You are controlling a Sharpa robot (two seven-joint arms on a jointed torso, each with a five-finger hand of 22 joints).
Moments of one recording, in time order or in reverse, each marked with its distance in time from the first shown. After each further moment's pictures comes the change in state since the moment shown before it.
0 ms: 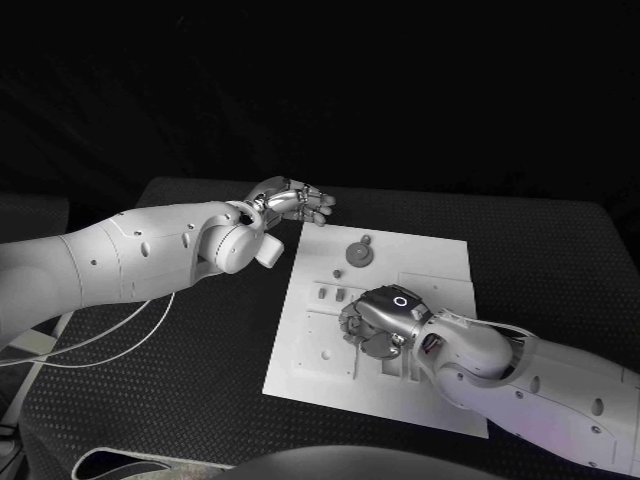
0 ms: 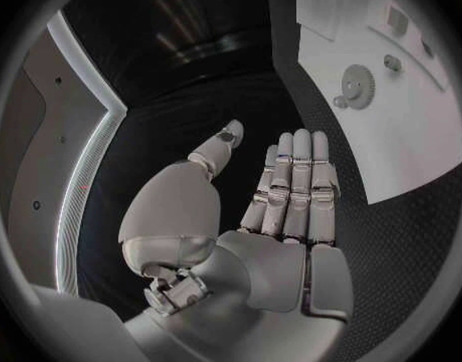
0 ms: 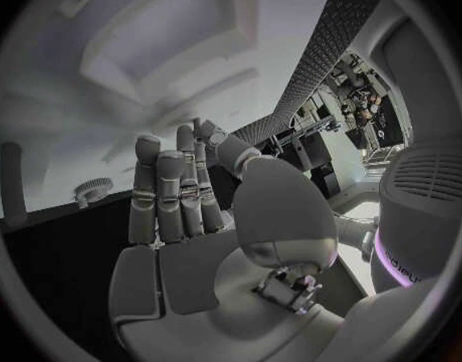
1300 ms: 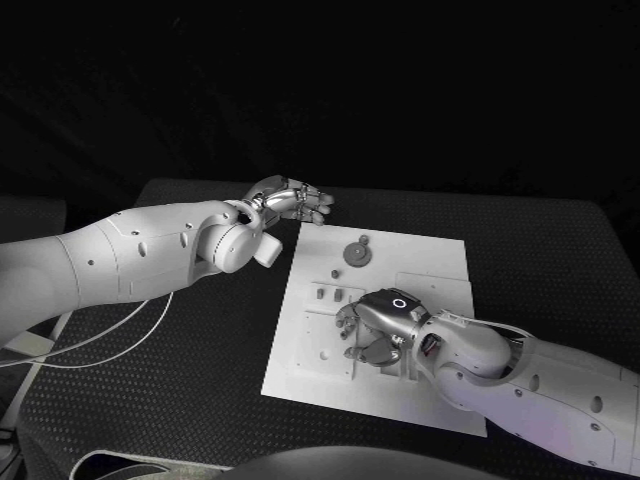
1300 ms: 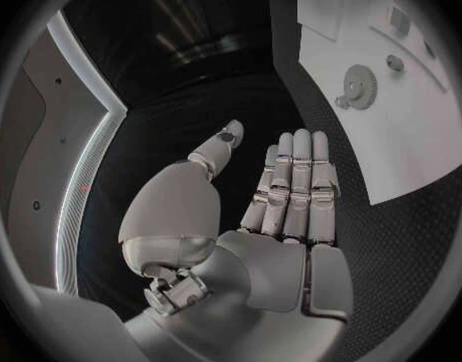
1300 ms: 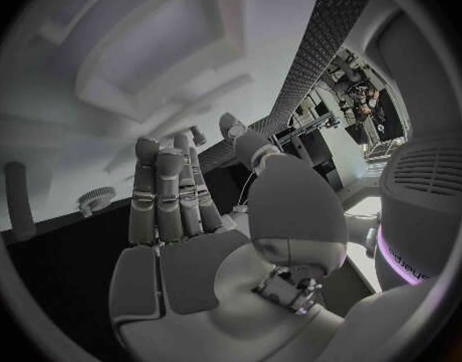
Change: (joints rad) left arm 0.005 0.002 0.000 -0.002 0.000 0.002 -0.004; left_hand 0.000 0.000 0.000 0.000 0.000 0.000 0.000 0.004 -0.002 0.000 0.000 0.000 -0.001 0.000 0.000 -0.004 0.004 0.000 0.000 0.000 0.000 -0.003; right arm 0.002 -0.008 -0.007 0.005 0.041 0.023 0.002; right_hand -0.138 -0.181 -0.014 0.055 0.008 -0.164 0.039 -0.095 -0.045 -0.164 0.074 -0.112 -0.045 -0.058 0.065 -0.024 0.019 -0.007 -0.031 0.016 -0.016 0.003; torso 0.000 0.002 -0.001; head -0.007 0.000
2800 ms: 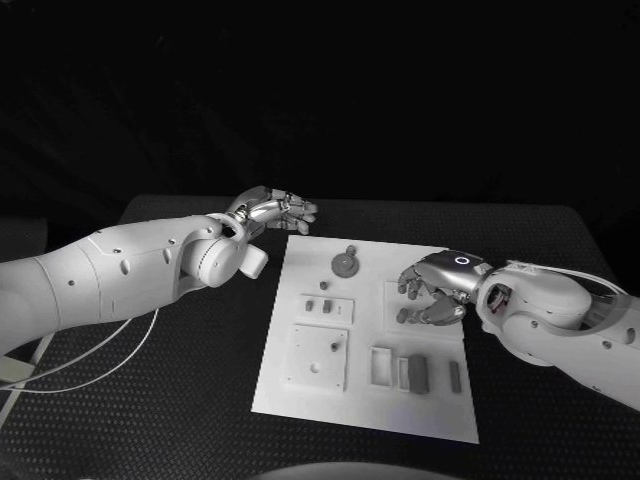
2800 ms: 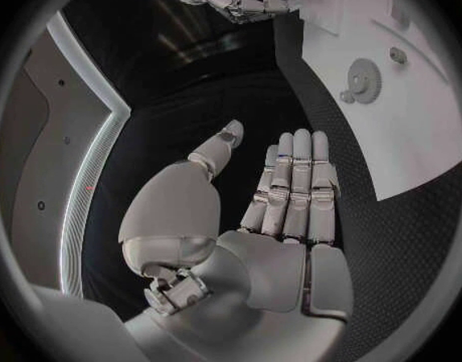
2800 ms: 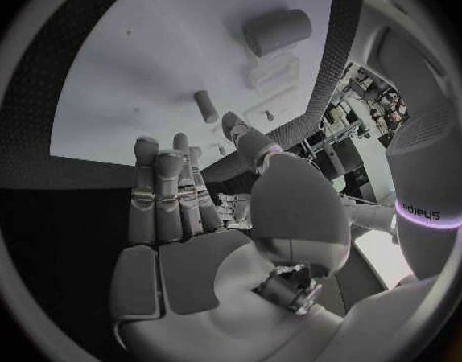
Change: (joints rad) left arm 0.000 -0.001 0.000 -0.013 0.000 0.001 0.031; left_hand 0.000 0.000 0.000 0.000 0.000 0.000 0.000 0.004 -0.001 0.000 0.000 0.000 -0.001 0.004 0.004 -0.004 0.010 0.000 0.000 0.000 0.000 -0.002; right arm 0.168 -0.228 0.042 0.063 0.046 0.196 -0.038; right_hand -0.012 -0.025 0.031 0.006 0.000 -0.001 -0.005 0.023 -0.005 0.017 -0.006 0.028 0.053 -0.002 -0.005 0.011 0.023 0.001 -0.004 0.004 0.002 0.026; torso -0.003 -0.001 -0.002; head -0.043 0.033
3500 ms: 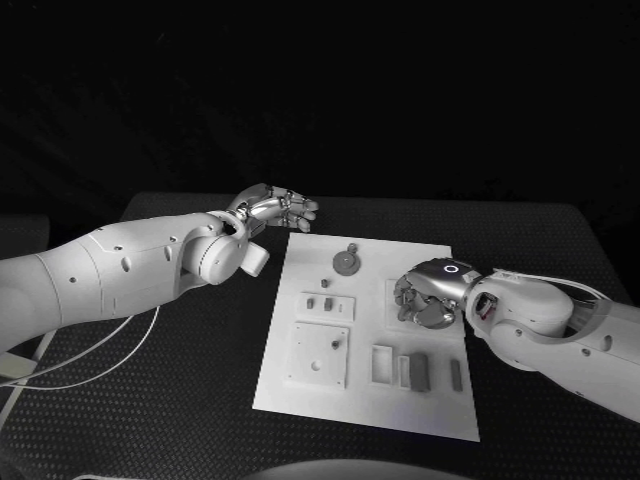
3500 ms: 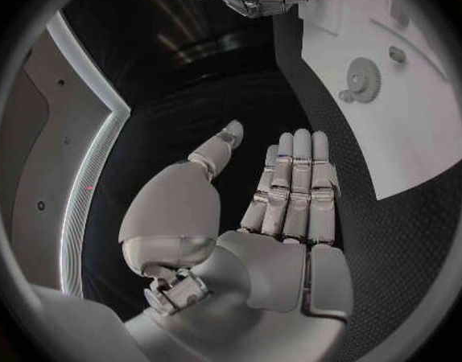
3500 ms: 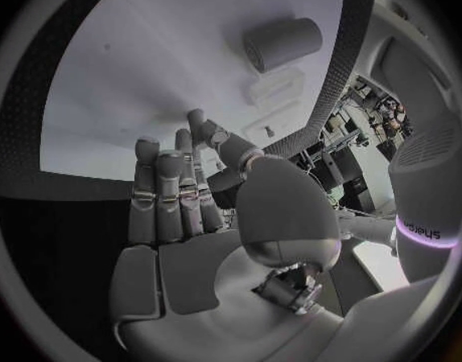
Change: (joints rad) left arm 0.000 0.001 0.000 -0.002 0.000 0.001 0.001; left_hand -0.004 0.004 0.000 0.000 0.000 0.000 0.000 0.000 -0.001 0.000 0.000 0.000 0.000 0.000 0.000 -0.004 0.002 0.000 0.000 0.000 0.000 -0.001; right arm -0.029 0.043 -0.010 -0.037 -0.052 -0.002 -0.011; right_hand 0.102 0.142 0.013 -0.051 0.000 0.095 -0.009 0.055 0.016 0.077 -0.039 0.035 0.041 0.028 -0.028 0.000 0.003 0.002 0.010 -0.010 0.000 0.014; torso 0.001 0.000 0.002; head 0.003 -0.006
